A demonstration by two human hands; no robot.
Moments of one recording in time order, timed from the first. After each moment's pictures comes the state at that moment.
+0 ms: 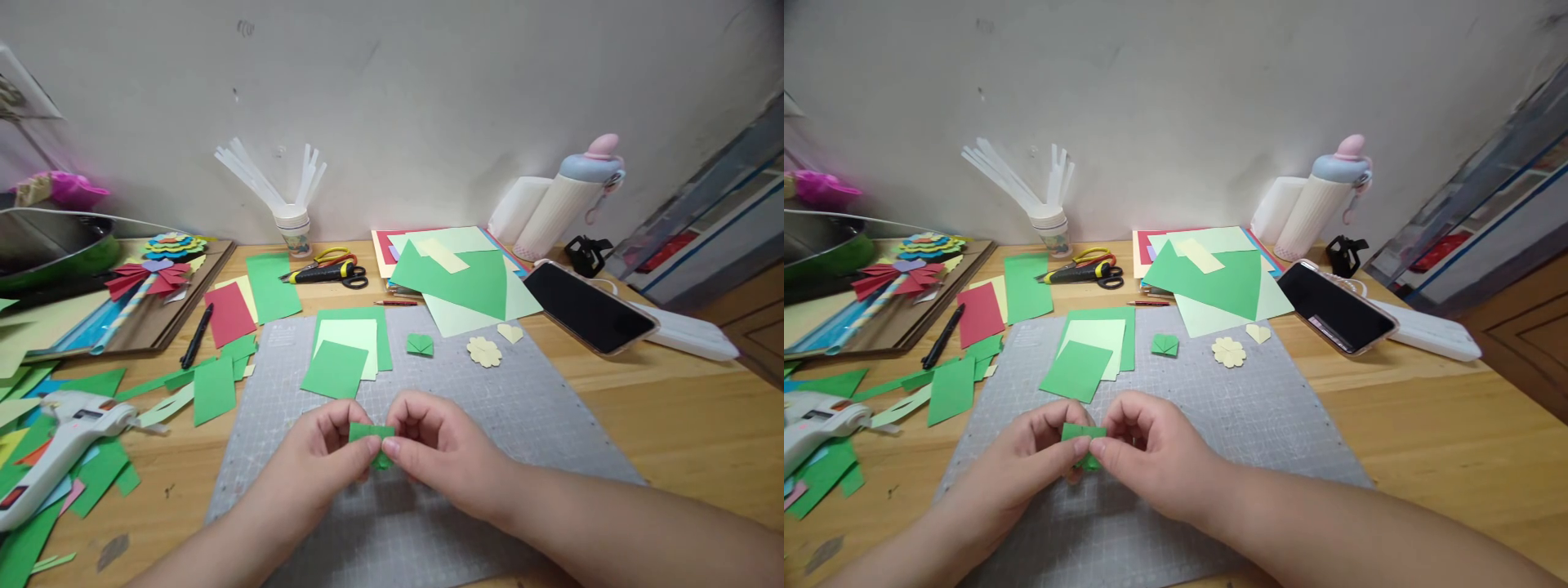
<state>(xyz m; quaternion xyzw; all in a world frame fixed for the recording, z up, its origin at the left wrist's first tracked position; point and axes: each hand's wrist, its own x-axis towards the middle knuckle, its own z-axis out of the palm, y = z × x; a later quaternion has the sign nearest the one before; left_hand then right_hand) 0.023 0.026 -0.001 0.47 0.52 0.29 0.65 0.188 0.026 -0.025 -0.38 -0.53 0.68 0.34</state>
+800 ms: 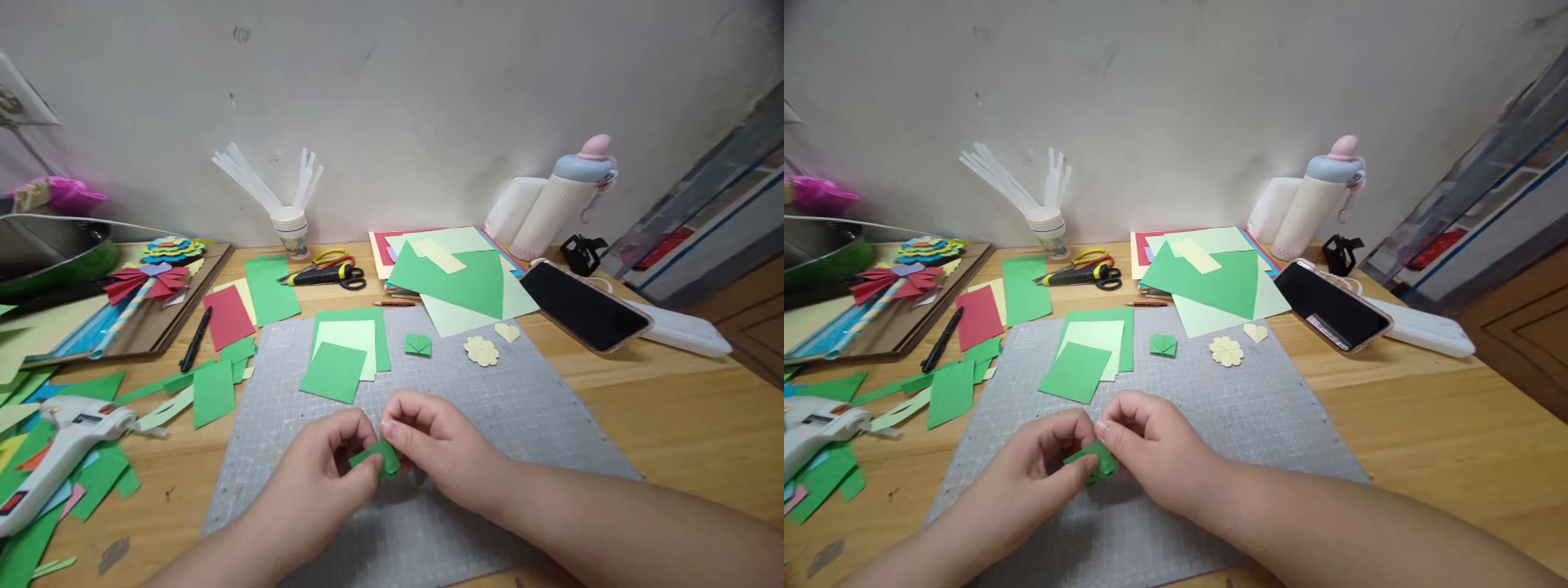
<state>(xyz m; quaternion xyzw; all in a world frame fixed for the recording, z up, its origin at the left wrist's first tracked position) 0.022 0.021 -0.009 0.57 0.52 0.26 0.58 0.188 0.028 -0.026 -0.39 -0.54 0.67 0.34</state>
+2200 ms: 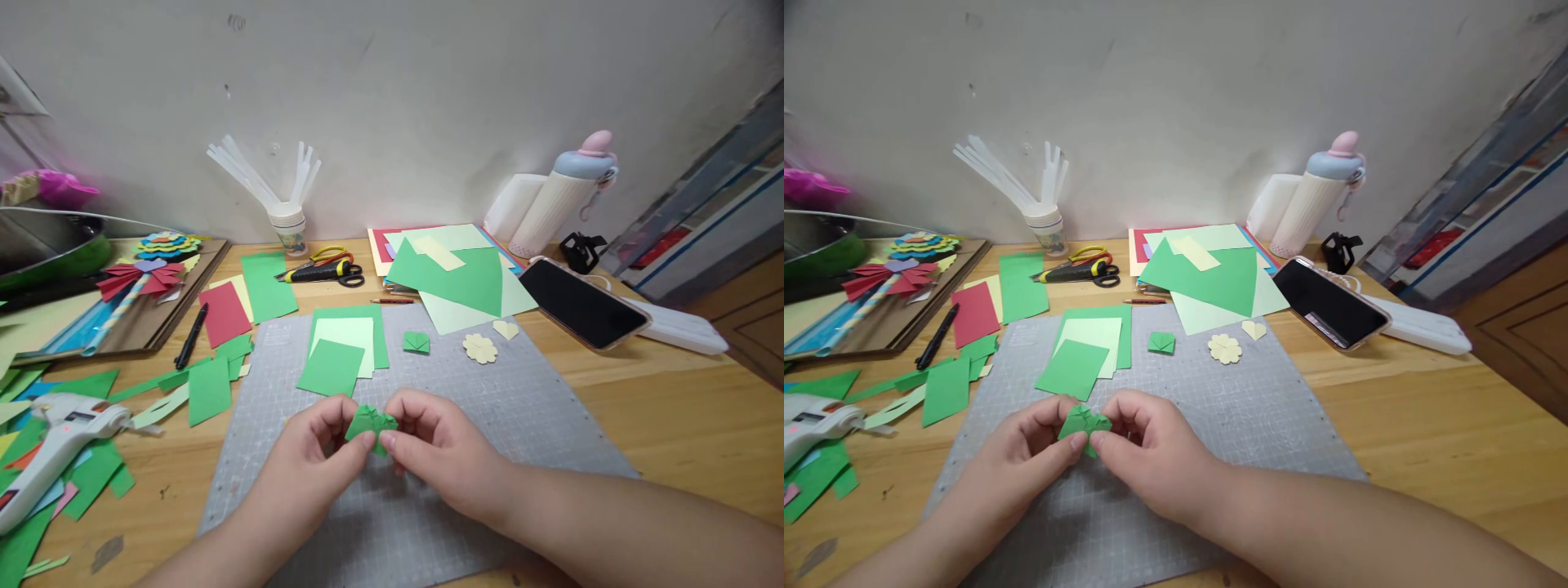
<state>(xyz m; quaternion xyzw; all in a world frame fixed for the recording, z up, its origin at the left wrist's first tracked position) 0.023 0.023 -0.007 0.54 0.52 0.31 0.58 0.185 0.024 -0.021 -0.40 -0.53 0.66 0.35</state>
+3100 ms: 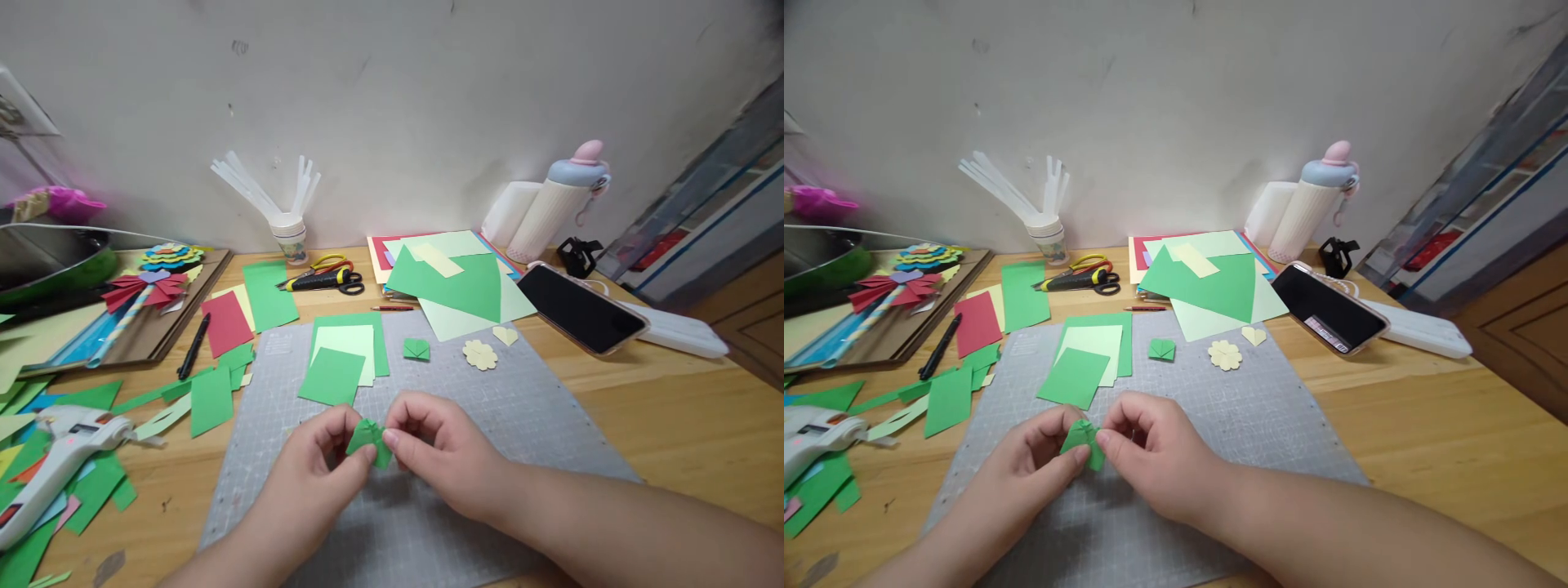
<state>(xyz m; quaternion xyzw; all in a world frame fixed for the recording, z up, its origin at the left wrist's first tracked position) 0.022 0.023 -0.012 0.57 0.52 0.30 0.56 0.190 0.028 -0.027 -0.40 -0.59 0.59 0.37</state>
